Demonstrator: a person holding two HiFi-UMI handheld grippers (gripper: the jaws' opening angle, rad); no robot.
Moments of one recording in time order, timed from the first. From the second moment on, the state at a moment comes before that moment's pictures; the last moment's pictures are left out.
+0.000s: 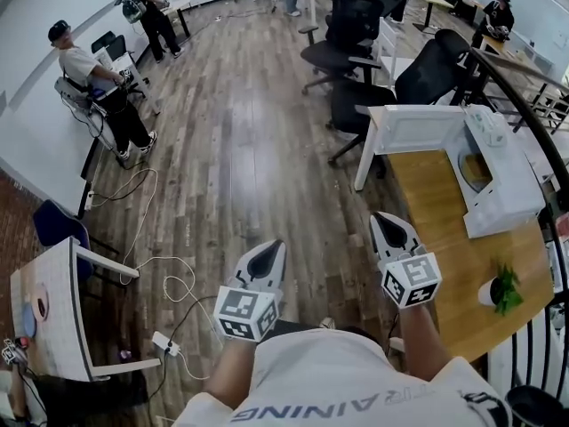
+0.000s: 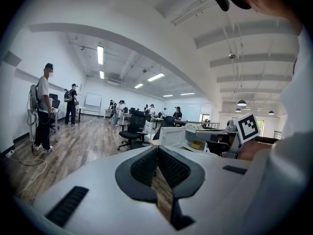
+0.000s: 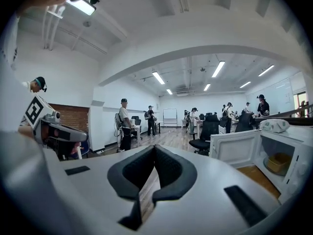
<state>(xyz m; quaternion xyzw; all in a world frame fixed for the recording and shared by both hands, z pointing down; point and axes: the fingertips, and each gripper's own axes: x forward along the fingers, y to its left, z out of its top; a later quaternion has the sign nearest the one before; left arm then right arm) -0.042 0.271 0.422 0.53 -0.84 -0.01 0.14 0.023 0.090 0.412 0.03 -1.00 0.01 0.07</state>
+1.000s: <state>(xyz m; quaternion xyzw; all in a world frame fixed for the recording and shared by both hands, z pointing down) -0.237 0.060 0.423 0.66 -0.74 -0.01 0.14 -0.112 -0.085 0.388 0.21 -0.97 -0.04 0.08</state>
